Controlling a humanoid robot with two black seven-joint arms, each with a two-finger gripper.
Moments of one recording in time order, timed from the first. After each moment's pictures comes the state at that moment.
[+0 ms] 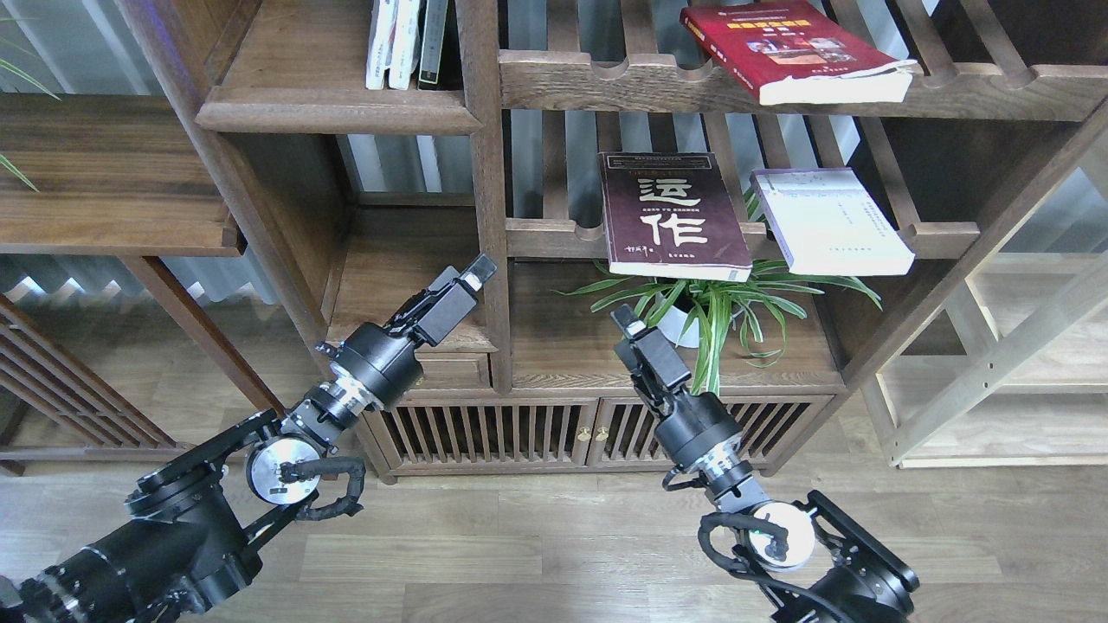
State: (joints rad) left arm -0.51 0.14 -0.60 -0.97 0.06 -0.49 -0.32; right arm 0.13 0.02 1.06 0.99 0.06 0.58 0.05
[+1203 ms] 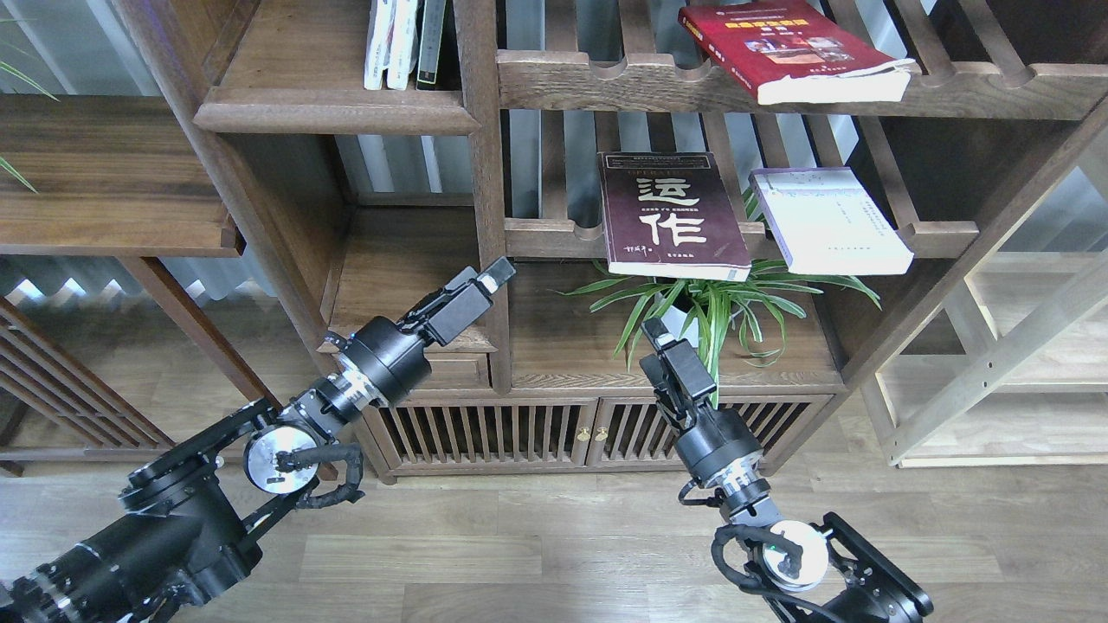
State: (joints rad) left arm -0.51 0.14 -0.66 -1.02 0.06 -0.49 -0.19; right arm 0.08 0.01 1.08 0.98 0.10 0.58 0.06
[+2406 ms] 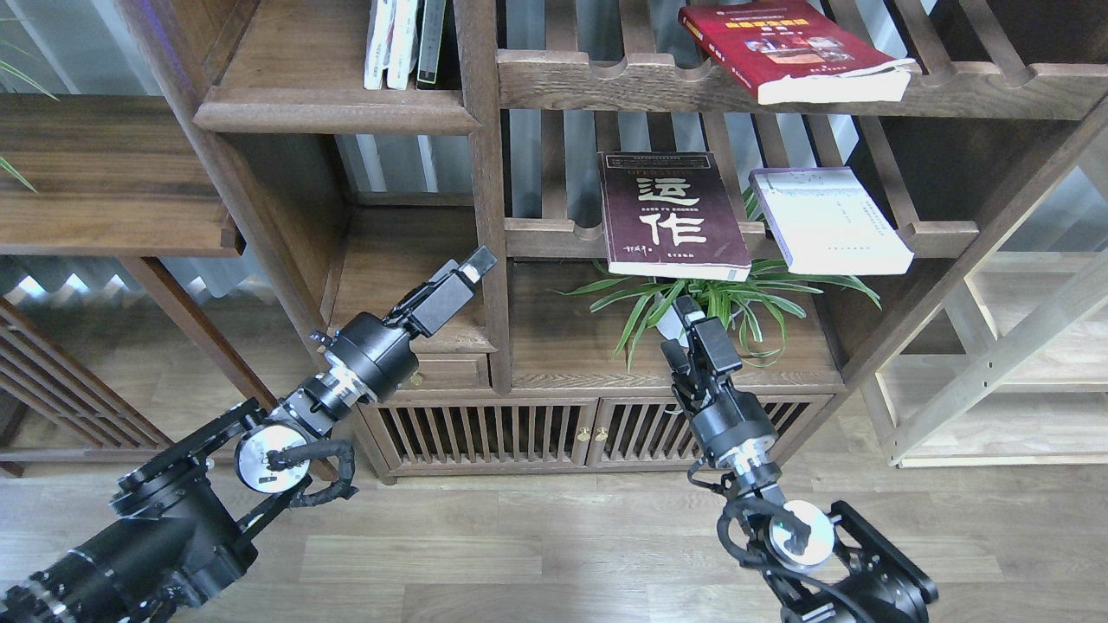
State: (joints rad) left arm -0.49 0.14 -0.70 -1.01 0.06 -0.49 -0.19; right arm 0.14 0.02 1.13 0.98 0.22 0.44 0.07
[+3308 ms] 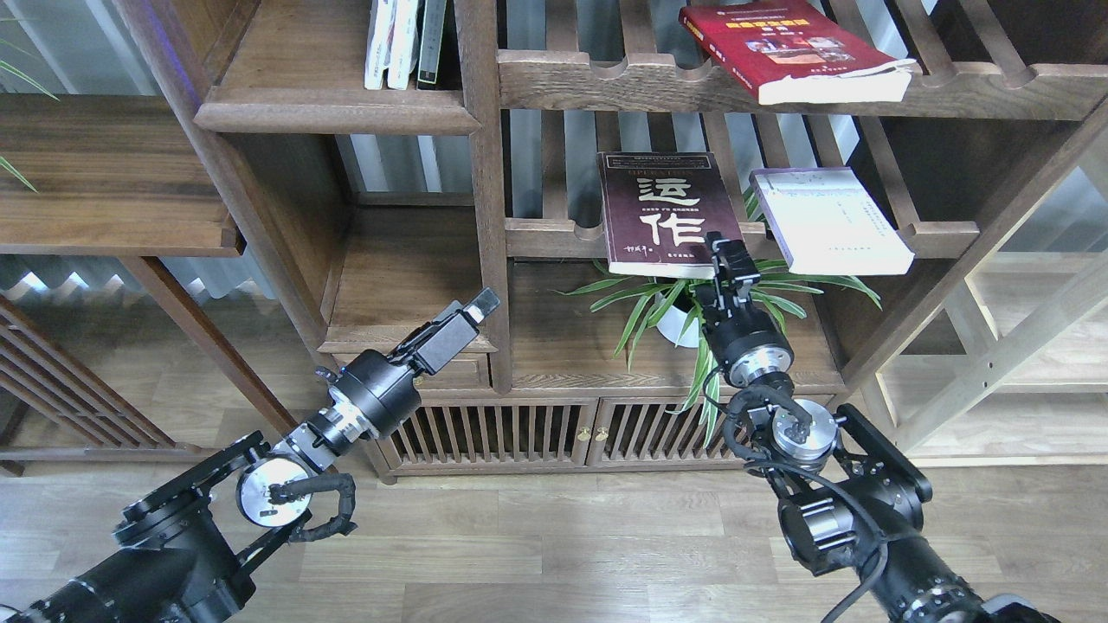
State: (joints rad) left arm -0.43 0.14 -0.67 -1.01 0.06 -0.49 -0.19; right arm 0.36 0.02 1.20 0.84 0.31 0.23 0.15
